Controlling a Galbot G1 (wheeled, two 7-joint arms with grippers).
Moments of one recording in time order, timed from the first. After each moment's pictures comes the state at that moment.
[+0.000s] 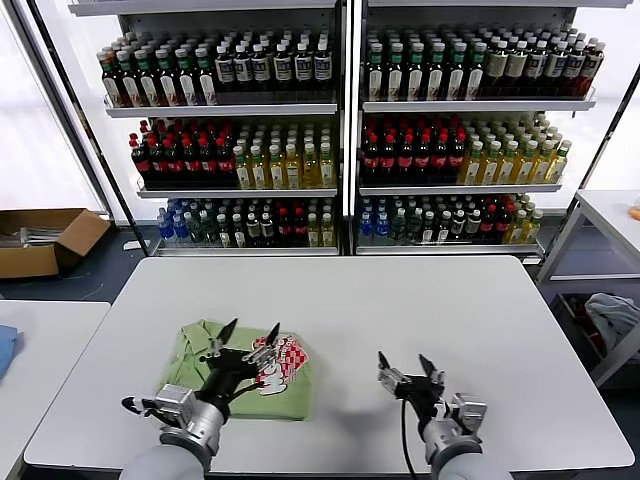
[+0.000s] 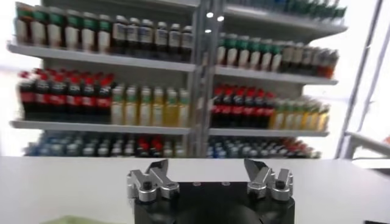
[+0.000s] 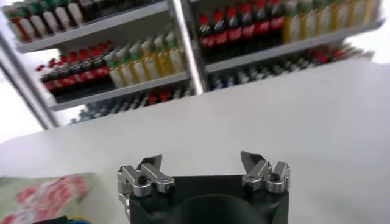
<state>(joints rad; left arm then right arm) 1.41 -1.22 -0.36 -2.25 -0.39 0.43 -0.19 -1.38 1.33 0.29 2.16 0.60 -0.54 0.32</state>
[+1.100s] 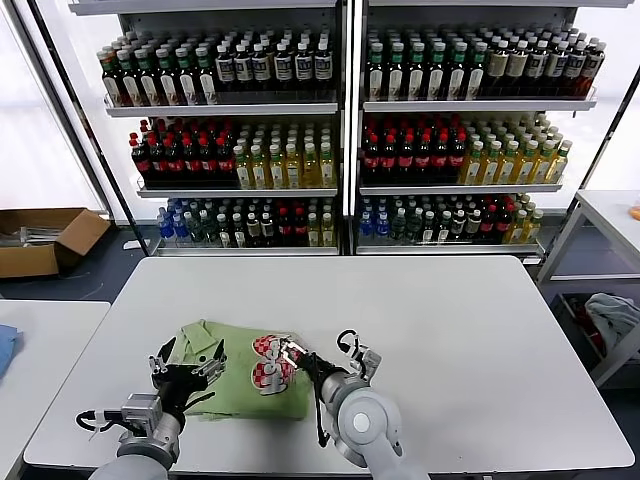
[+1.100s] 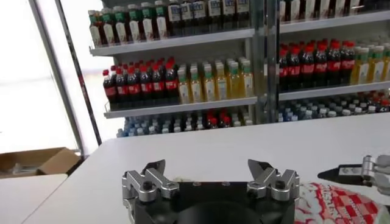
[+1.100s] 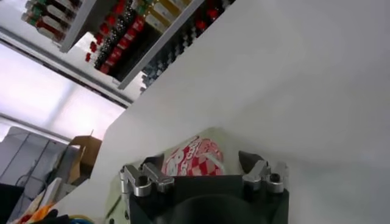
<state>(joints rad) 1.49 -1.21 -0.49 -2.22 -0.29 0.50 -0.25 -1.06 1.57 0.08 1.82 1.09 -0.54 0.58</state>
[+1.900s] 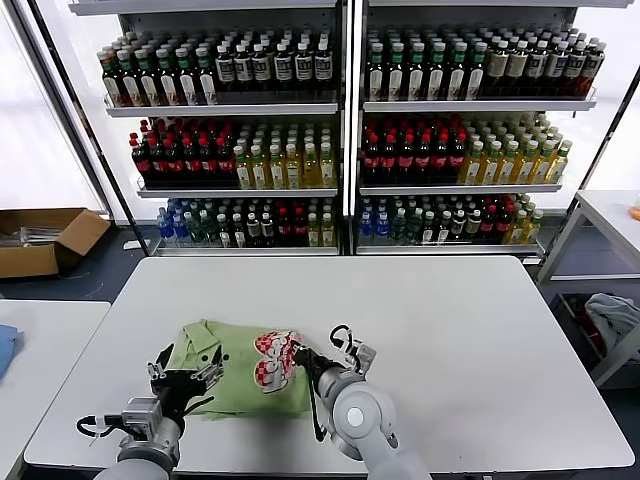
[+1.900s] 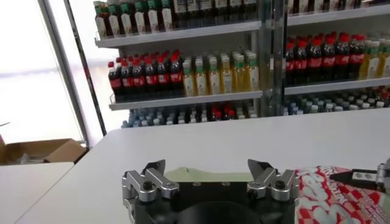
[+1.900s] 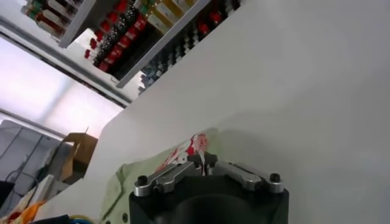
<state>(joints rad) 1.51 -1.23 -0.50 -2.22 -0.28 0.50 -0.26 -1.01 1.53 0.05 1.82 1.08 -0.55 0.59</state>
